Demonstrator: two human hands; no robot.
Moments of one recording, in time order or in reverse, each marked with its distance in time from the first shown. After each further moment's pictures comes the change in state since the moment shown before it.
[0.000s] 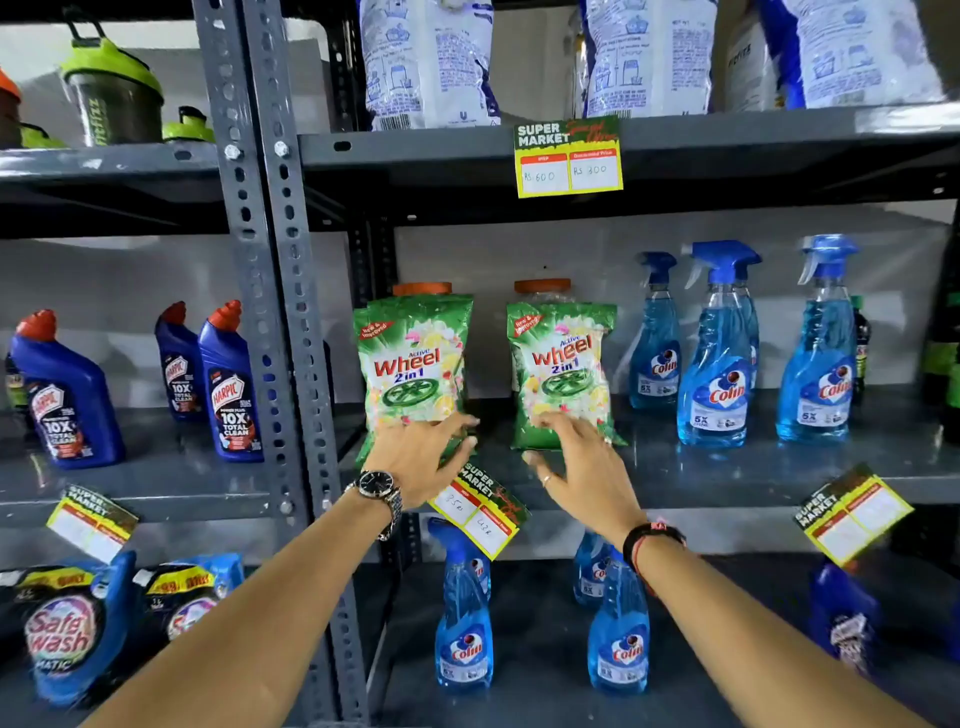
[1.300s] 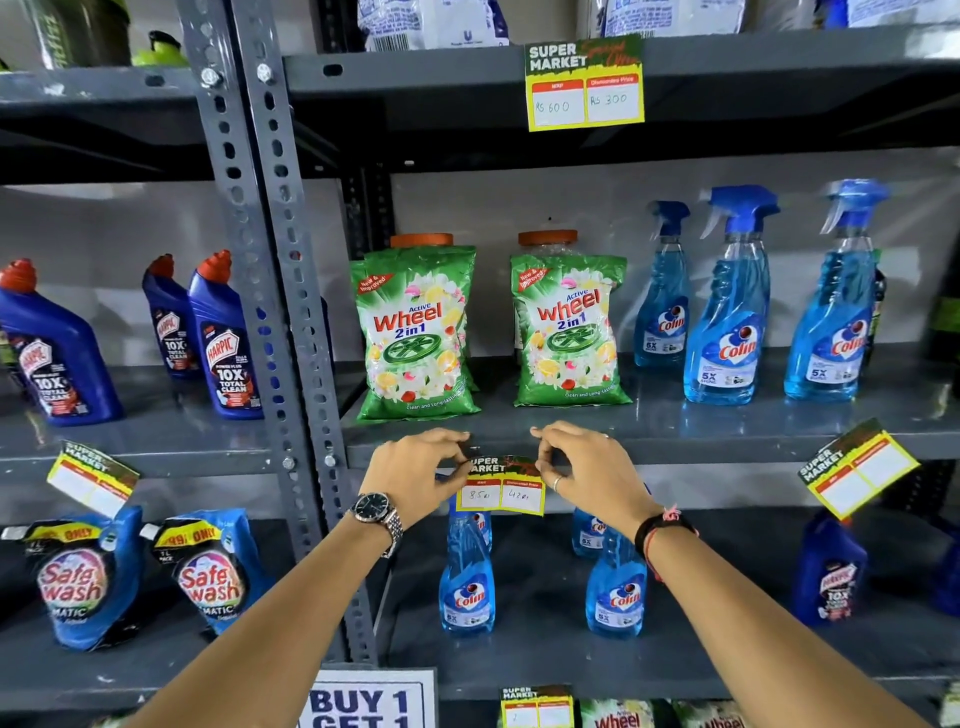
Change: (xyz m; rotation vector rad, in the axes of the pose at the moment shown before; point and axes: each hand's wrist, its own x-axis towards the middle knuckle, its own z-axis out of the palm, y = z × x) left_hand -0.051 -0.003 0.039 -0.158 -0.073 -0.081; right_hand -0.028 0.014 0.018 0.020 -0.209 -0.019
